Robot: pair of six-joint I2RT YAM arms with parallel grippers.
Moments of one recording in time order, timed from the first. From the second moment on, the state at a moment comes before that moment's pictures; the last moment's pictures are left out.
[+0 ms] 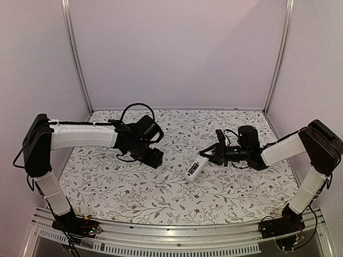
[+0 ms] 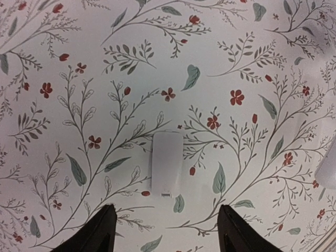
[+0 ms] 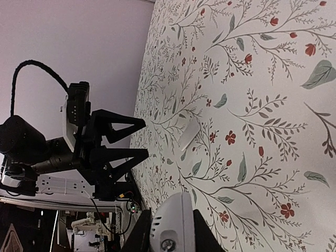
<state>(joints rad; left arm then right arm) -0.85 1.75 1.21 -0.57 -0.11 -0.34 0.54 1.69 0.65 0.64 -0.73 0.98</state>
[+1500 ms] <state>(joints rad) -0.82 1.93 1.22 -0.56 -0.02 -0.17 0.56 1.64 0.54 0.32 -0.55 0.73</state>
